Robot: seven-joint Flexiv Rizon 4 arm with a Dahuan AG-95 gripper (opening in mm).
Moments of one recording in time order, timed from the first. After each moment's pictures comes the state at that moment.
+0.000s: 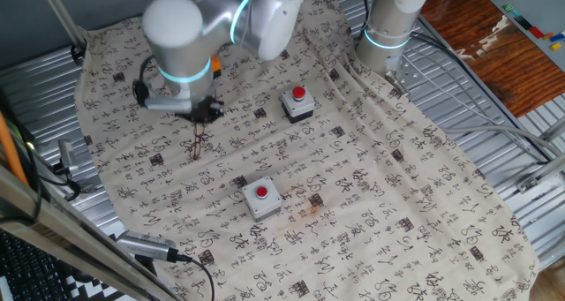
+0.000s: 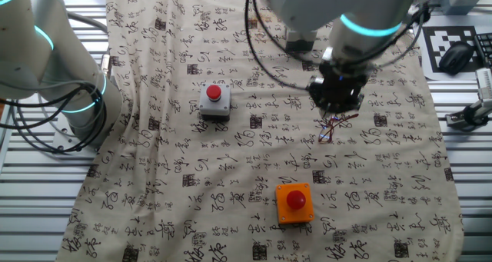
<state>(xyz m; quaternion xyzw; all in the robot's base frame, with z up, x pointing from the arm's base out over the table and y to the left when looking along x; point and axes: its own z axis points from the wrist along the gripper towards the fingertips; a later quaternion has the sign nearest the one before) 0.557 -0.001 0.068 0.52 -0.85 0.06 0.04</state>
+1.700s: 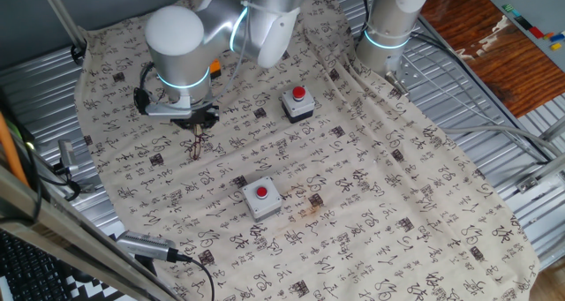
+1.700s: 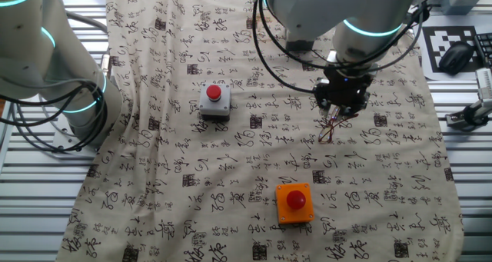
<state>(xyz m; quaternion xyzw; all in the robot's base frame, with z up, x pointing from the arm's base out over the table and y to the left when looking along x) 0.563 -0.017 0.050 0.55 -0.83 0.06 0.03</state>
